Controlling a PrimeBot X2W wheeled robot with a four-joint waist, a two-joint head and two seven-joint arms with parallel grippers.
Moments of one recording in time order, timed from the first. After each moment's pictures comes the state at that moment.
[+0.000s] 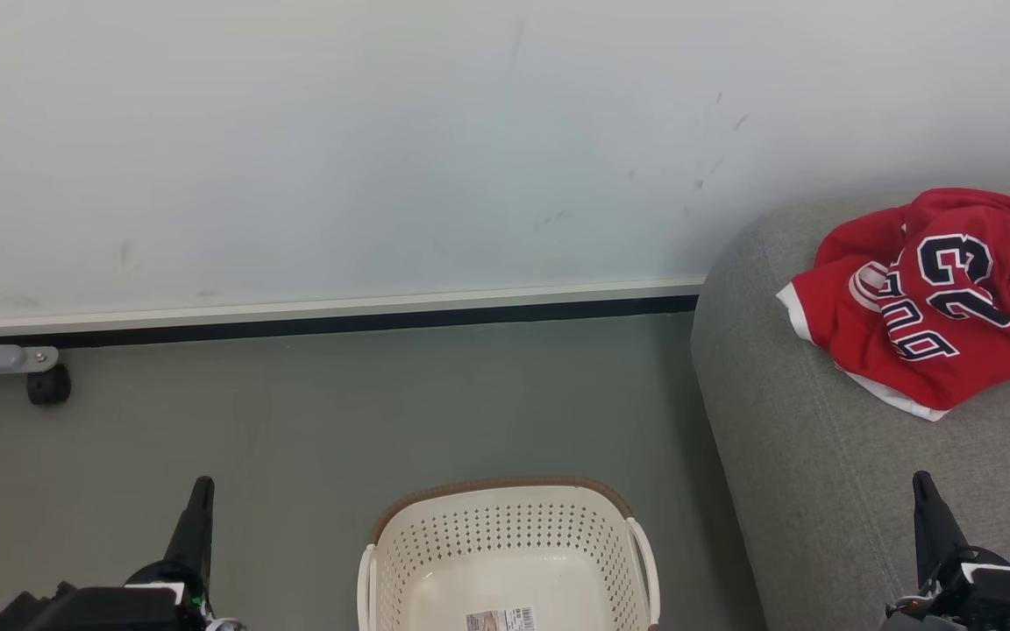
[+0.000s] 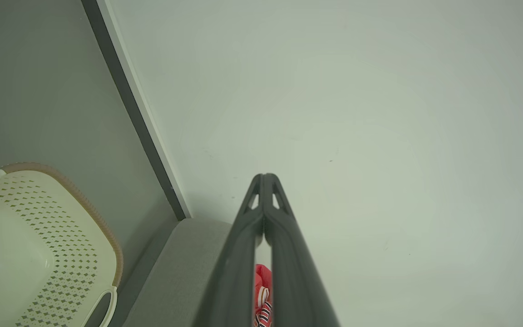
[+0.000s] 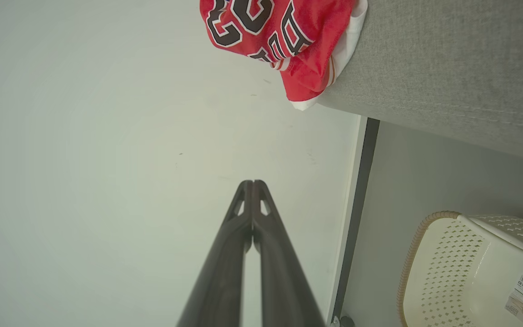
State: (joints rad) left arm -0.08 0.04 0.09 0.30 -1.60 -0.12 0.11; right arm -0.09 -0.04 -0.13 0.30 1.60 0.12 0.11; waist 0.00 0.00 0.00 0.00
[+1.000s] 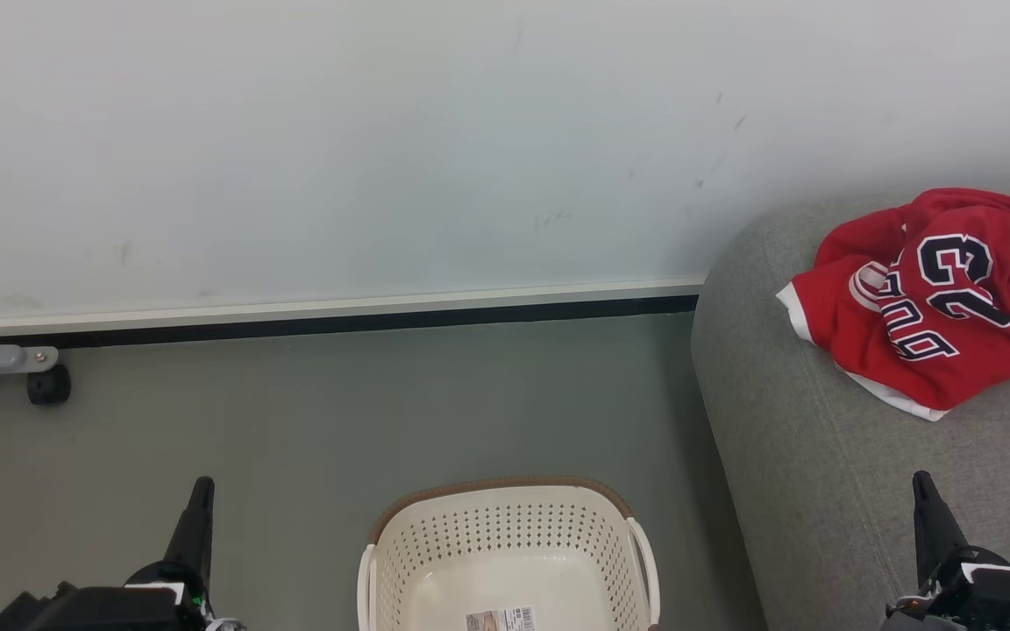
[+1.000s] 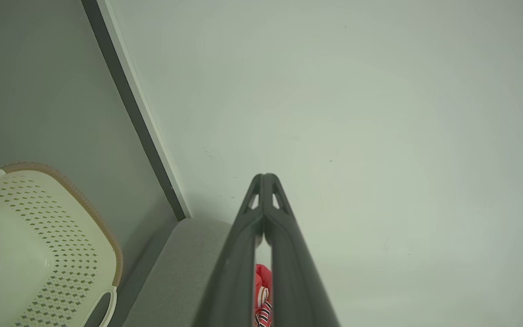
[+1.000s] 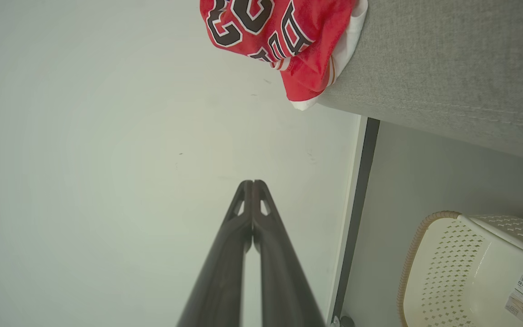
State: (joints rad) left arm -0.08 0.04 0.09 0.30 -1.60 -0.12 0.11; right arm -0.09 -0.04 -0.13 0.30 1.60 0.12 0.11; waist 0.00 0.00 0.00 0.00
